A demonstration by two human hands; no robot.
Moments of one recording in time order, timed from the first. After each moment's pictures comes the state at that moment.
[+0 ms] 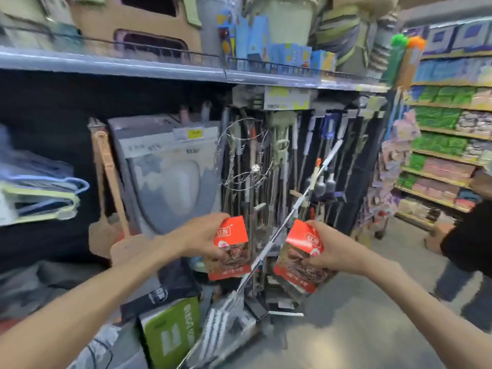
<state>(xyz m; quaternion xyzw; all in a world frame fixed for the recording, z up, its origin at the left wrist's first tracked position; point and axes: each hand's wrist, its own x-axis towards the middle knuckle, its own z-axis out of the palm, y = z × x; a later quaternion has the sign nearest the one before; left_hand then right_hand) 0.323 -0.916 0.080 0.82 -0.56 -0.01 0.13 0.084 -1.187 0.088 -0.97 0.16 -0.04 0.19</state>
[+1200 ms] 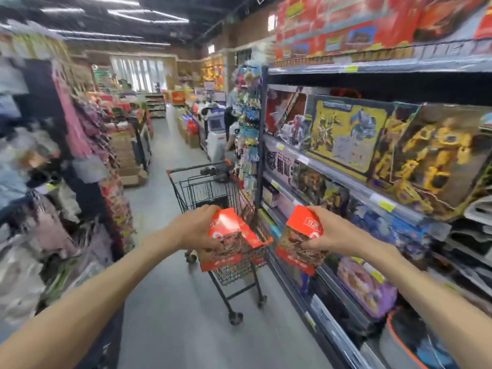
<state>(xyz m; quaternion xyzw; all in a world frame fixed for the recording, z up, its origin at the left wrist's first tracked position) -0.185 0.066 0.062 0.93 0.37 0.09 0.02 0.155 -0.098 0.069 -0.71 -0.67 0.13 0.18</state>
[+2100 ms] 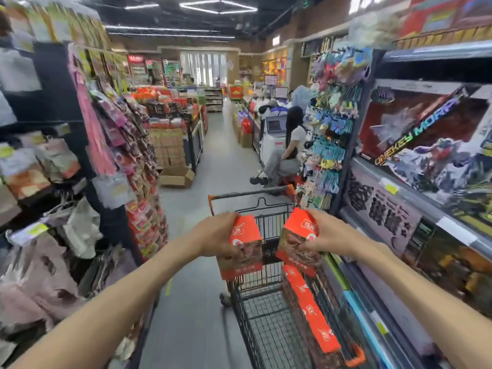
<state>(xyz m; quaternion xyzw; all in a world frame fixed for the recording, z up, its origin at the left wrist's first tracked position) -0.177 0.583 0.026 0.88 0.45 0.09 0.07 0.145 0.524 0.043 -0.62 -0.76 0.15 0.14</state>
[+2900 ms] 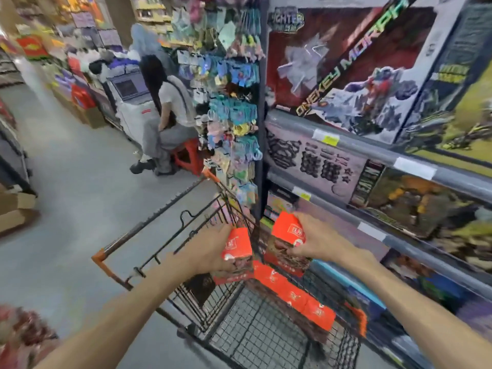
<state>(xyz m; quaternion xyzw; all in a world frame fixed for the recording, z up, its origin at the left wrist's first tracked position) -0.024 0.909 -0.100 0.99 0.13 -0.02 0.08 0.194 0.688 -0.085 -0.84 -0.50 0.15 0.16</state>
